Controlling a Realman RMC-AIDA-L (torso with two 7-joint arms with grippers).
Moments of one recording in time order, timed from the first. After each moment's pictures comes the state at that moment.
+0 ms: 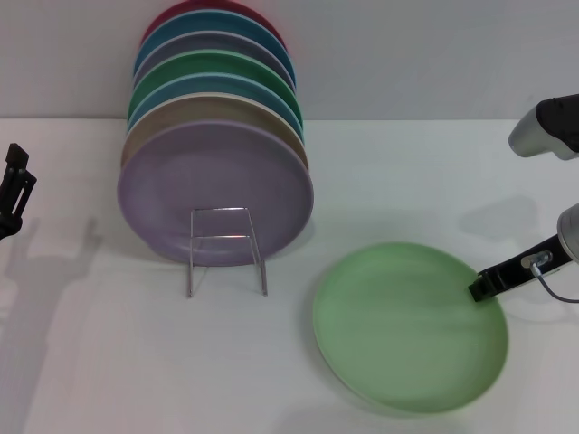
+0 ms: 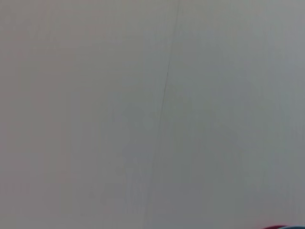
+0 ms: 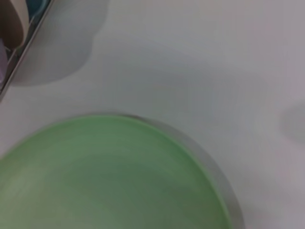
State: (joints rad) left arm -0.31 -2.07 -0.74 -0.25 2.16 1.43 -0.22; right arm 0.60 2.05 1.95 1.07 -2.63 1.39 -0.48
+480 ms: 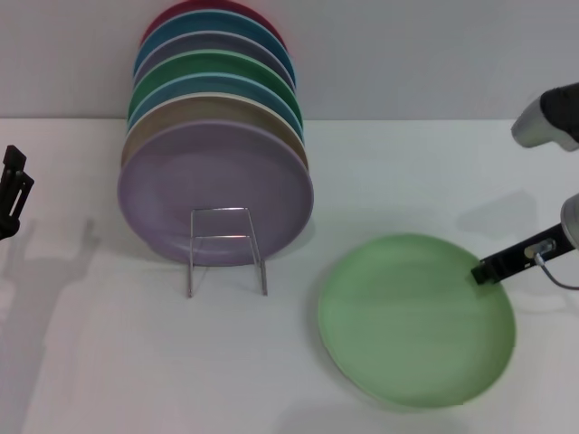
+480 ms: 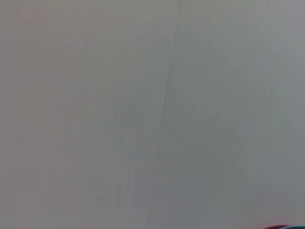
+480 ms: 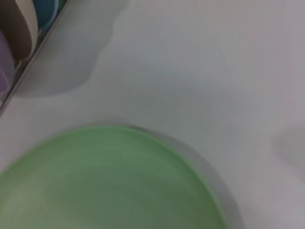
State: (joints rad) left arm -0.30 -2.07 -0.75 -0.25 2.16 1.43 -0.22; right arm 0.57 2.05 1.94 1.16 -2.63 1.37 -0.51
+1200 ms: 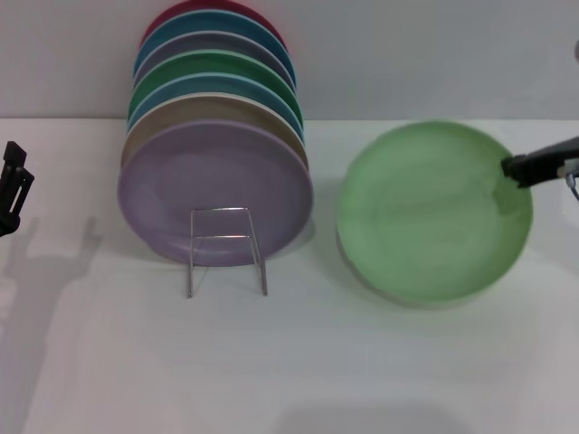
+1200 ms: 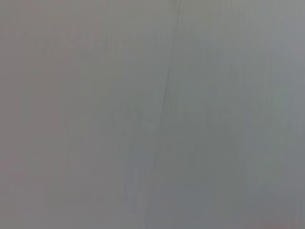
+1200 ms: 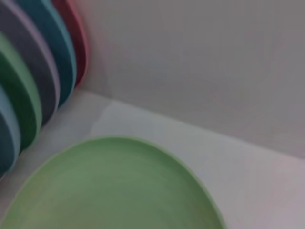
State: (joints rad) left arm -0.31 -2.07 -0.75 -0.25 2.16 1.44 -0.22; right arm 0.42 2.08 1.93 1.46 -2.61 1.17 -0.52
